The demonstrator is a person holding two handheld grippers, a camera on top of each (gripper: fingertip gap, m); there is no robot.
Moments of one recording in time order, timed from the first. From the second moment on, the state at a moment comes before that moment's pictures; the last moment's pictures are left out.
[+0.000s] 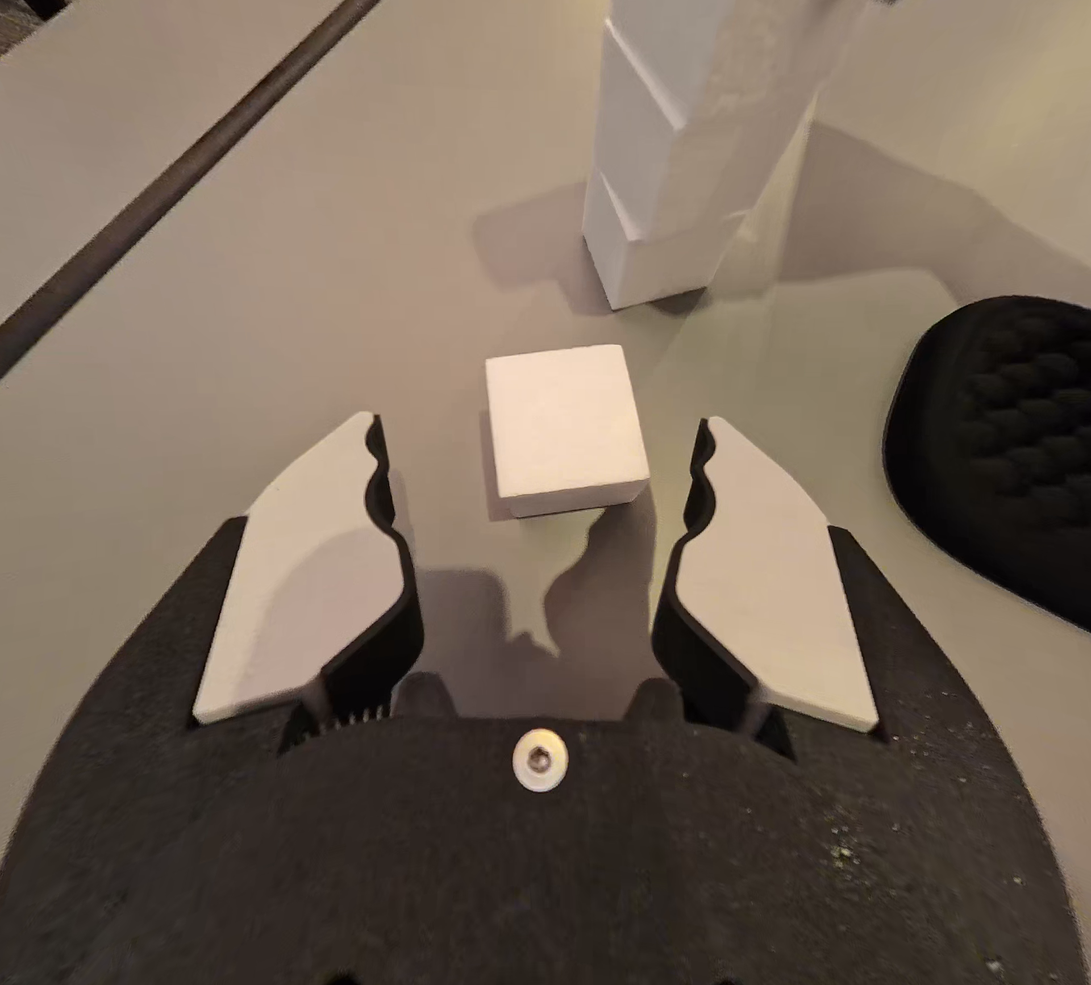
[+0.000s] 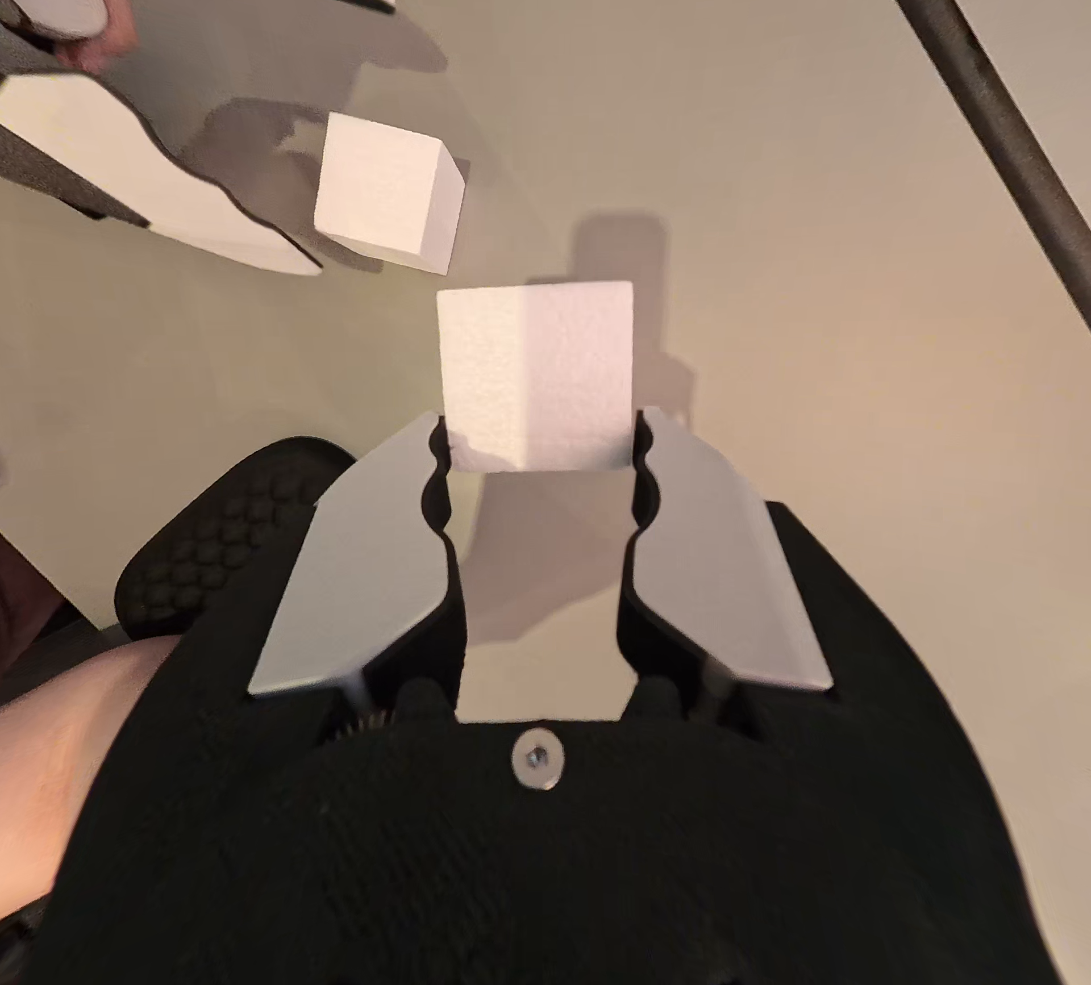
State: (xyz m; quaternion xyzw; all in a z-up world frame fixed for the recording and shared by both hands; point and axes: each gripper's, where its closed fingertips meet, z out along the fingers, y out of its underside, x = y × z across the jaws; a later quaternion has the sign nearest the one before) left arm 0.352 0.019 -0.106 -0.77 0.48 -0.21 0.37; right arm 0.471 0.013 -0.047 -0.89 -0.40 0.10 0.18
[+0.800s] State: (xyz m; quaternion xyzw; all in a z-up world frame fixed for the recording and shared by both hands) left arm 0.398 0.019 0.056 -0.50 0.68 -0.30 0.45; right arm 0.564 0.014 0.016 -0.85 -0.25 0.18 0.44
